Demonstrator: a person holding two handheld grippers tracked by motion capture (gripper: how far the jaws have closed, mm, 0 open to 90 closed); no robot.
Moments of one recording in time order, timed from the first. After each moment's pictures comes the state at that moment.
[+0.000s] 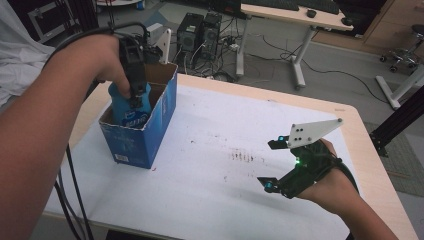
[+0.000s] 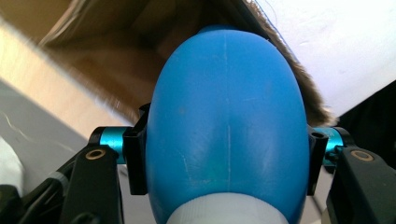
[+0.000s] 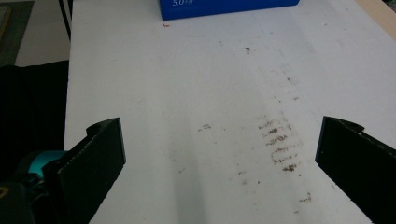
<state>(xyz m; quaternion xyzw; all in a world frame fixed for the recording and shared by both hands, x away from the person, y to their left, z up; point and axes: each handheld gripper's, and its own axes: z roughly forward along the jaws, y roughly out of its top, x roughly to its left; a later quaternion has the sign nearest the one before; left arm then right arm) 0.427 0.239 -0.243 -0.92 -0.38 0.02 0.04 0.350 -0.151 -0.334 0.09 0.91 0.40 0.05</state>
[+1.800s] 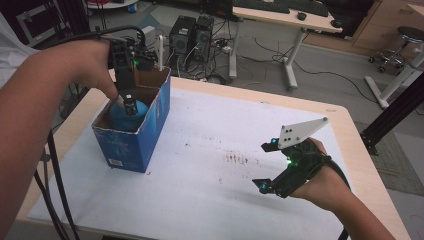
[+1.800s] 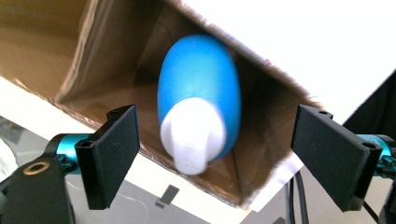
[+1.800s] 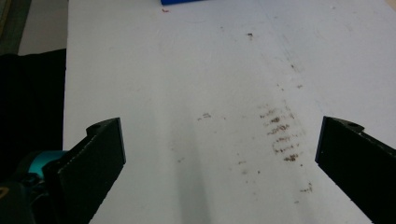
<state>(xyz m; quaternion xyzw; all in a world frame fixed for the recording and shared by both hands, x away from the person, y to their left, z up) 0.410 0.230 -0.221 -0.96 -0.28 -0.02 0.00 0.356 -0.149 -0.336 0.09 0.92 0.37 0.04</state>
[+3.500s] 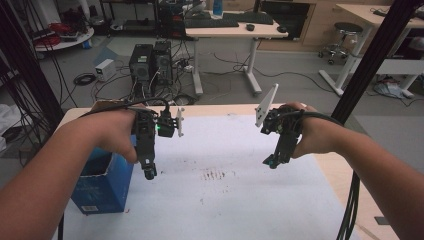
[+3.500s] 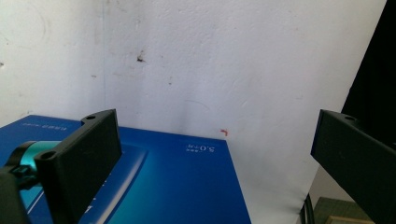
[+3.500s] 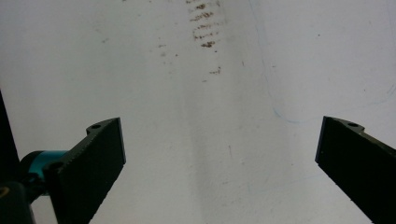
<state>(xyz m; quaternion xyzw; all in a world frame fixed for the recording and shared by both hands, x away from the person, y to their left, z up) 0.413 0.119 -0.276 -1.00 -0.09 0.04 0.00 0.427 -0.183 -0.287 0.08 0.99 0.14 0.05</state>
